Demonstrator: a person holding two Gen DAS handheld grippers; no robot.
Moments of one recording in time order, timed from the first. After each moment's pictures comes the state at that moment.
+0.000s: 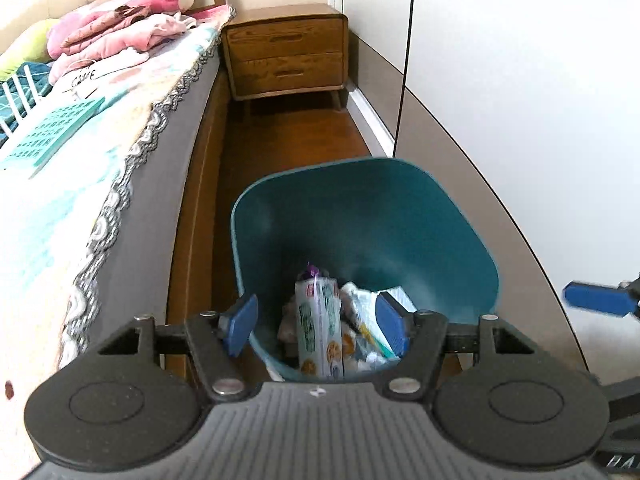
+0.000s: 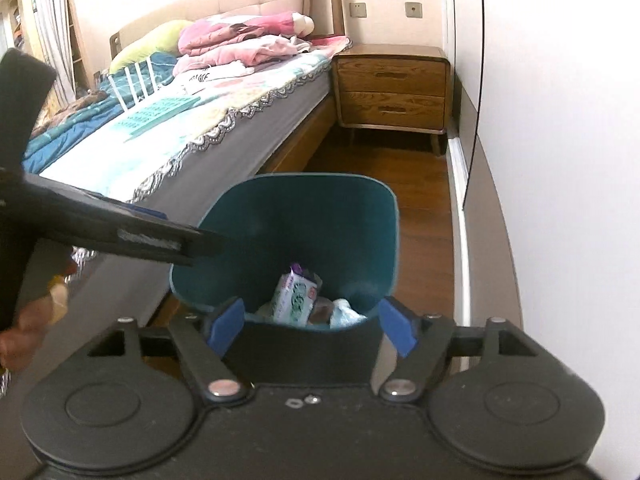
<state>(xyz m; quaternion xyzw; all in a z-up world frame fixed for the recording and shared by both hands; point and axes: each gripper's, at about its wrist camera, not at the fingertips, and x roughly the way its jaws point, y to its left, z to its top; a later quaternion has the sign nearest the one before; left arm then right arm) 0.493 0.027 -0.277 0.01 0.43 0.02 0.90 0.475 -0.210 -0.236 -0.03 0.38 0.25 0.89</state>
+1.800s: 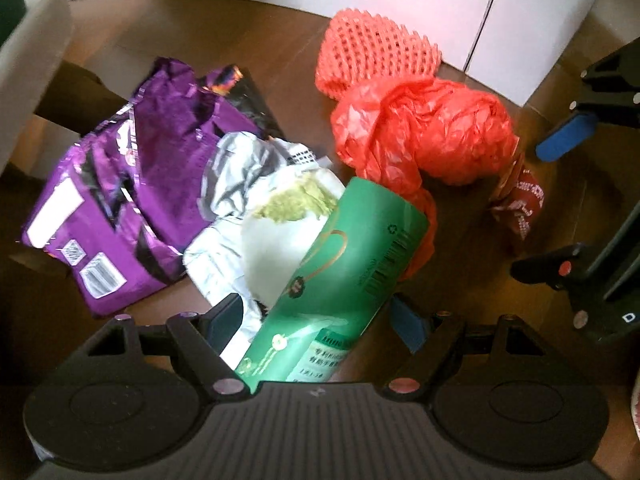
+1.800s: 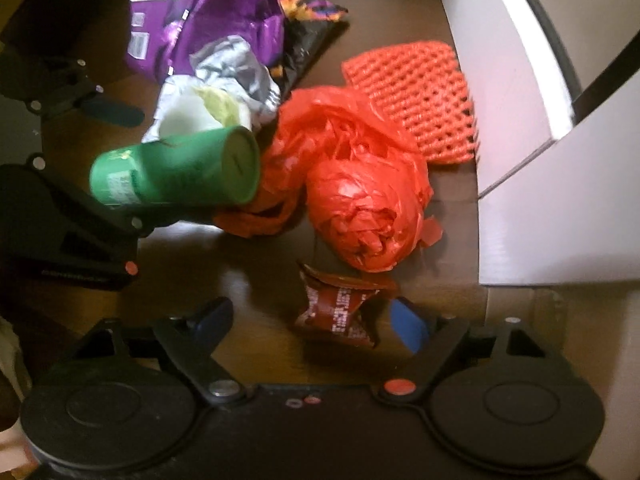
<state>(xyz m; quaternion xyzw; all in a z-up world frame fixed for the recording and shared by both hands) 0.366 -0.136 -0.737 0.30 0.56 -0.27 0.72 0.305 -0.288 -0.678 -0.02 0.67 0.14 0.73</state>
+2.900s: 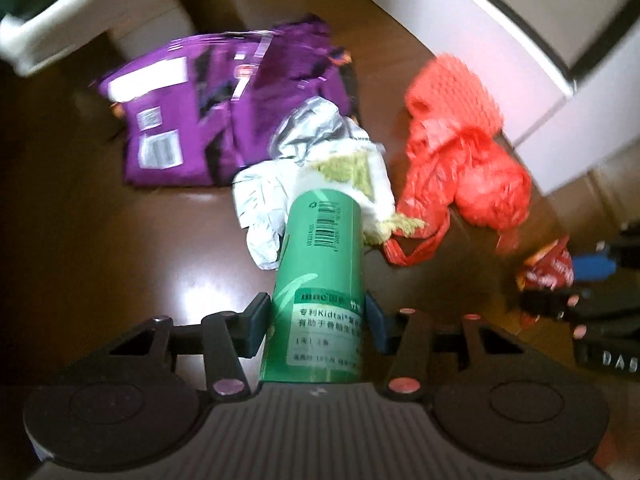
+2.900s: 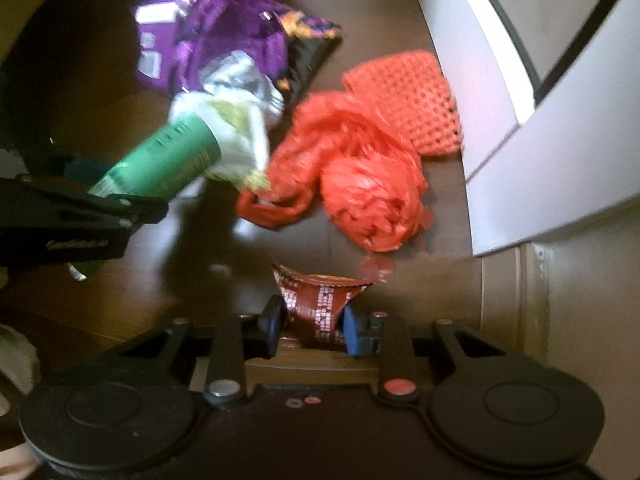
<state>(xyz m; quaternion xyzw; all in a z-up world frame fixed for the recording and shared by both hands) 0.356 -0.077 -0.682 0.09 0.62 -0.14 0.77 0.286 -0.284 -0.631 0.00 0.65 0.13 0.75</state>
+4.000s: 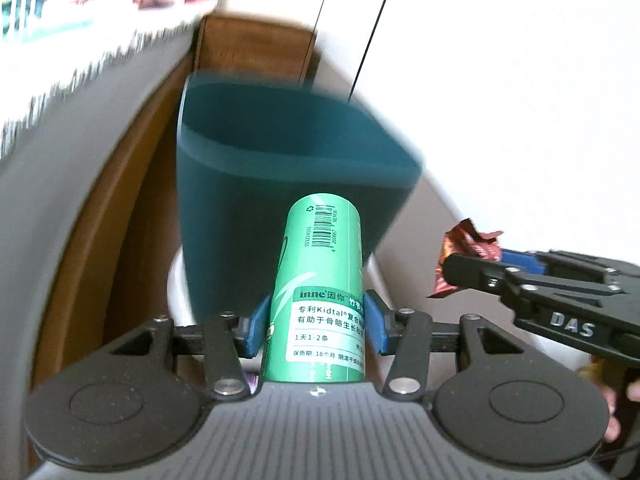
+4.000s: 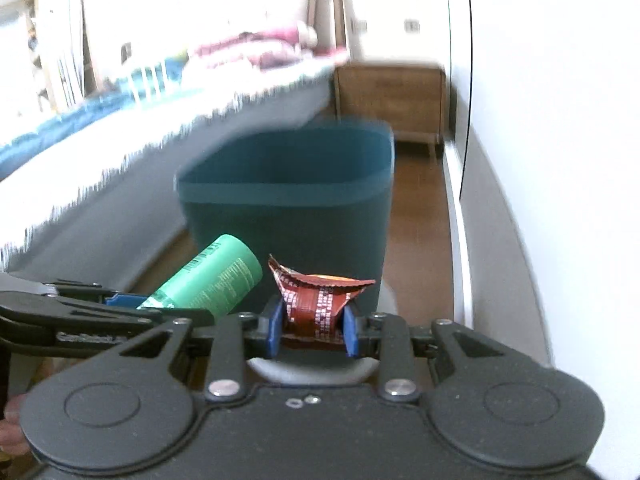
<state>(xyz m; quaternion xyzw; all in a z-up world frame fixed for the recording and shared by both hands) 0.424 0.011 -0.346 -0.12 0.35 -0.07 0.93 0.434 -0.234 -0.295 -0.01 0.31 0.26 0.91</state>
